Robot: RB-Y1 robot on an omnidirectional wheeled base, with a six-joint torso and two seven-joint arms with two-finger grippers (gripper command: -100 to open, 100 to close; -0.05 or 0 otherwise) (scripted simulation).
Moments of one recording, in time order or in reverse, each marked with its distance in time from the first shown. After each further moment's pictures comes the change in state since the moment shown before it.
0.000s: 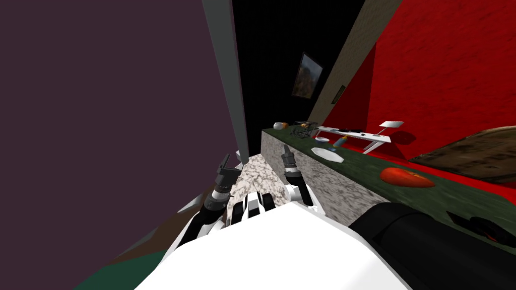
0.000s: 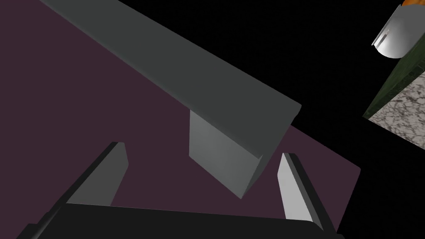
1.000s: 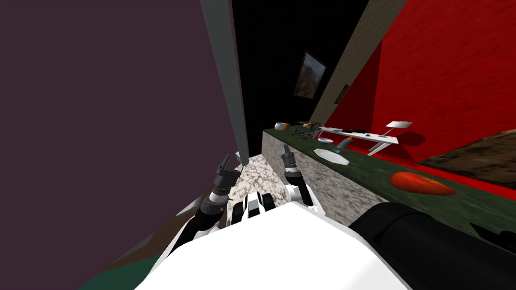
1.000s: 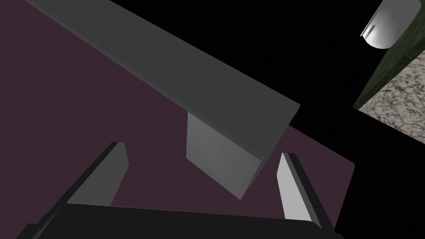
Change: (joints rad) left arm 0.038 0.027 -0.001 -0.069 0.002 0.075 -0.001; right arm 0.000 0.000 0.000 0.000 0.000 0.000 0.000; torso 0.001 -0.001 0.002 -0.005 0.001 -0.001
